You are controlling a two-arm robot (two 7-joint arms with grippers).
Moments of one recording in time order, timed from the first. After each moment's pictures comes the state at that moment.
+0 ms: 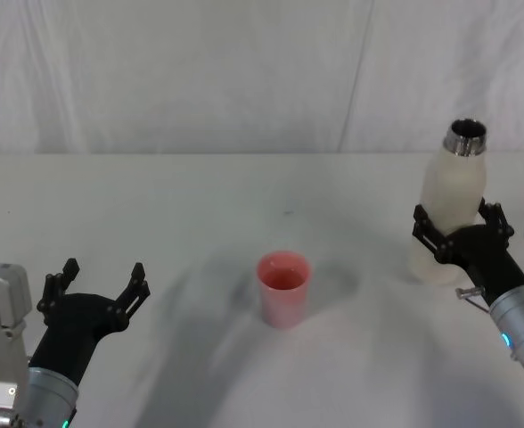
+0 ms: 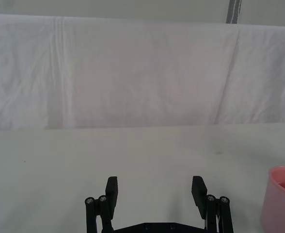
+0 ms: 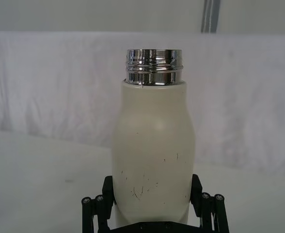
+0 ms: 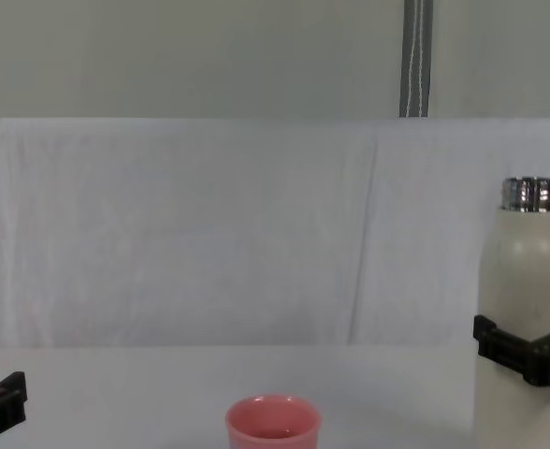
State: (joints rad) left arm 0.27 0.24 0.04 -1.85 -0.25 -0.02 -0.02; right arm 0.14 0.12 -0.13 -1.41 0.10 -0.17 0.19
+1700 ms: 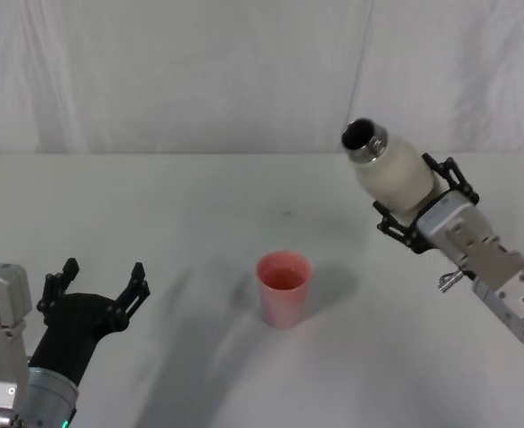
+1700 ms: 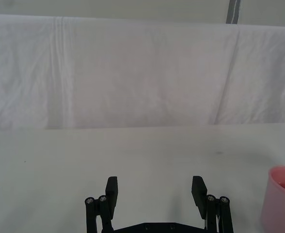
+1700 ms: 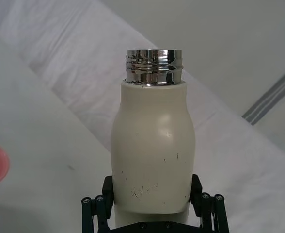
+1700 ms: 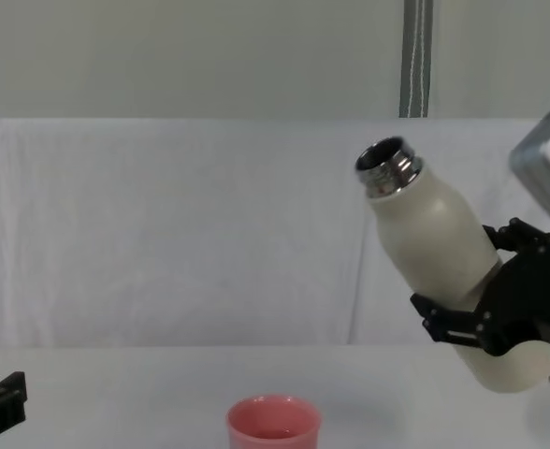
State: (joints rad) left arm 0.27 0.24 0.04 -1.85 -0.25 -0.02 -0.02; right arm 0.19 0.30 -0.32 -1.60 -0.33 -0.11 0.17
